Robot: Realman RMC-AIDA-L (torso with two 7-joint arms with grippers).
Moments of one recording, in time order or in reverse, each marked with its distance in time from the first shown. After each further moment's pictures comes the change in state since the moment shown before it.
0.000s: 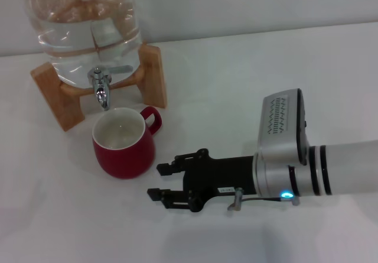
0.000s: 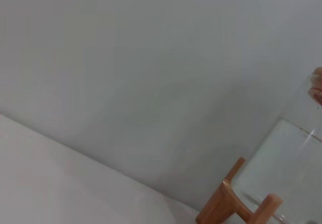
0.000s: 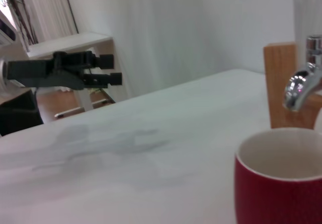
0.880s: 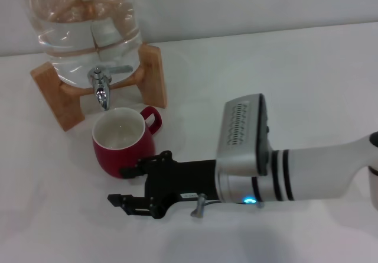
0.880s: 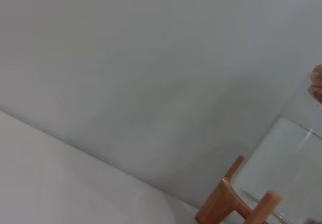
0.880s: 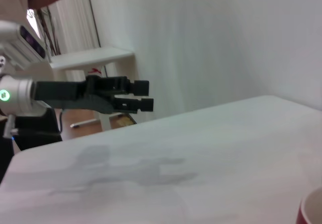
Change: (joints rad) left arm 0.003 -0.006 0.000 -0.003 0.001 0.000 0.007; right arm 0.077 0.011 -0.206 0.020 0.236 -0.145 -0.122
